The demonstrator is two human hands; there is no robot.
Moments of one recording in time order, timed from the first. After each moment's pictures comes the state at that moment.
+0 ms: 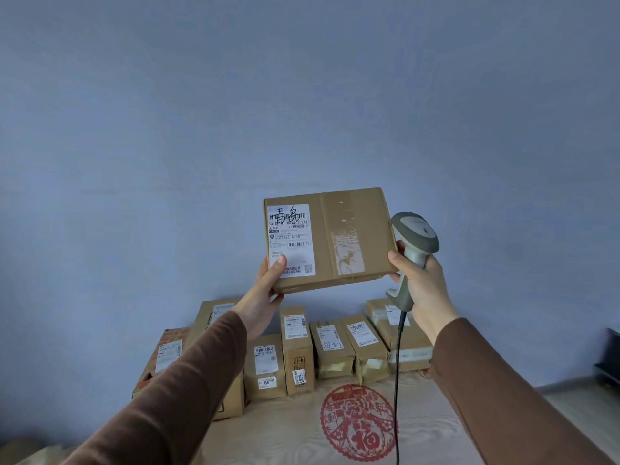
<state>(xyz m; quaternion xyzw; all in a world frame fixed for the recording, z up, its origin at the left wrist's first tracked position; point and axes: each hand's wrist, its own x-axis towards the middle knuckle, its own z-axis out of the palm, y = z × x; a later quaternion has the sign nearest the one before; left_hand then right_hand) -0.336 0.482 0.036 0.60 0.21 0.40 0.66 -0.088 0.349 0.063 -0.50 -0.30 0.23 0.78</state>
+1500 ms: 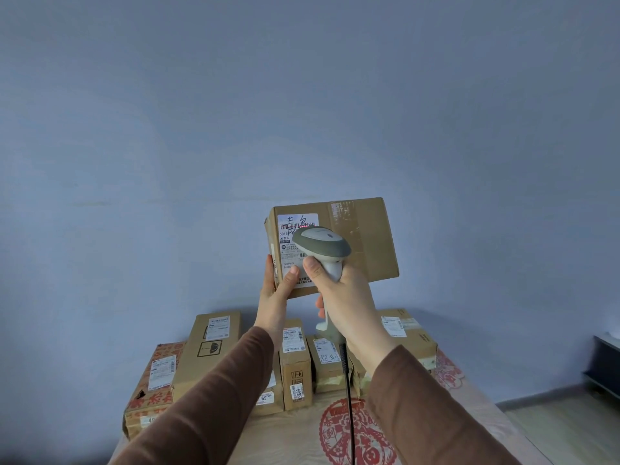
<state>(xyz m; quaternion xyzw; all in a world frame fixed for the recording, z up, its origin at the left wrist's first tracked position) -0.306 0.484 0.031 0.57 0.24 0.52 0.59 -0.227 0.354 0.095 -0.57 -0.48 0.15 0.64</state>
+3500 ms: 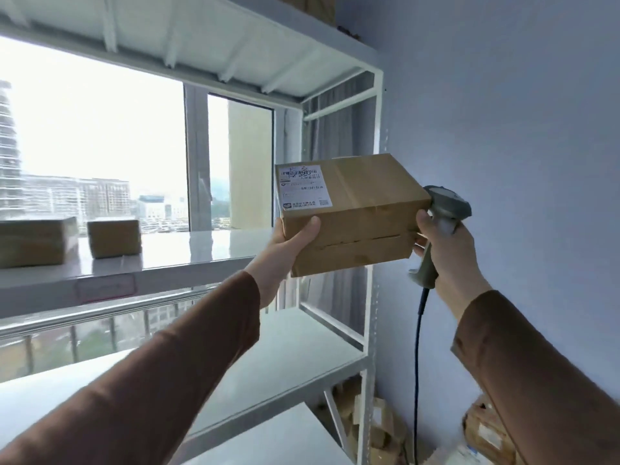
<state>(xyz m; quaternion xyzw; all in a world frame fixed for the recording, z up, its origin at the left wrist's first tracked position) -0.837 0.163 0.199 0.51 0.49 0.67 0.23 -0.627 0.314 0.209 -0.20 -0.55 0.51 0.63</state>
